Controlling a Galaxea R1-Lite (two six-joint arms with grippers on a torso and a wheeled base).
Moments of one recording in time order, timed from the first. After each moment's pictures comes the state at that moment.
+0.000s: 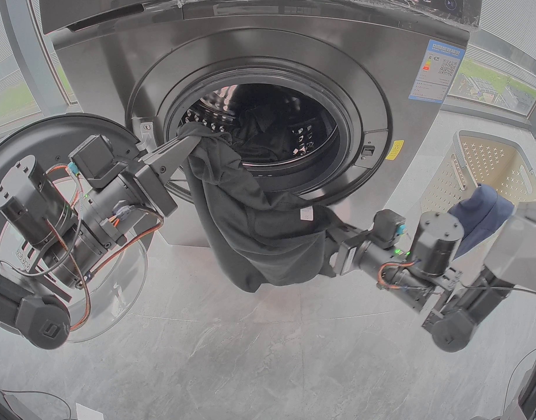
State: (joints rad) left arm -0.47 1.65 -0.60 -1.43 -0.25 -0.27; right arm 0.60 2.05 -0.66 -1.44 -0.02 0.12
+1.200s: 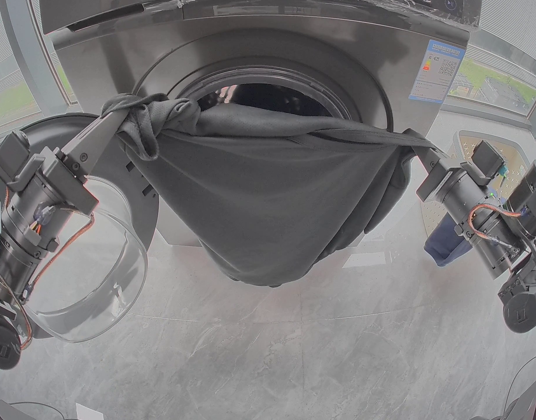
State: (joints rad) left arm -0.42 1.38 -0.47 -1.44 -0.22 -0.24; right arm 0.52 1.65 -0.59 -1.45 -0.10 0.14
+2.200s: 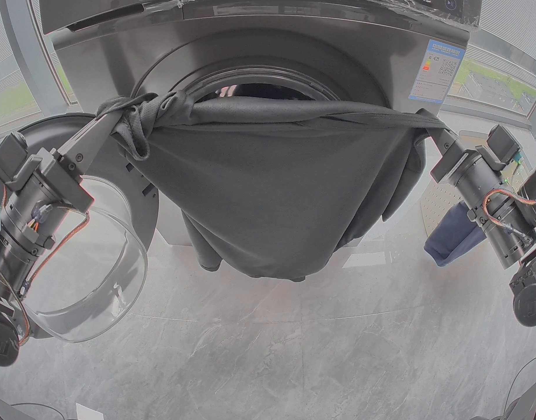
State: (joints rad) left arm -0.37 1.38 -0.47 -1.43 -0.23 -0.24; right arm 0.50 1.60 -0.62 -1.44 -0.10 0.14
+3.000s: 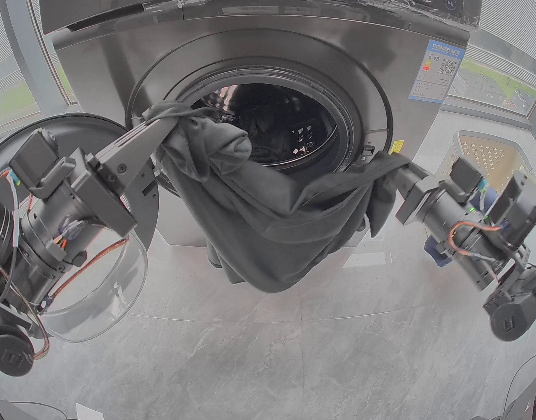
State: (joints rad) left arm -0.57 1.43 -0.51 -1.41 -0.23 -0.23; right arm 0.55 1.71 -0.57 -1.44 -0.06 0.13
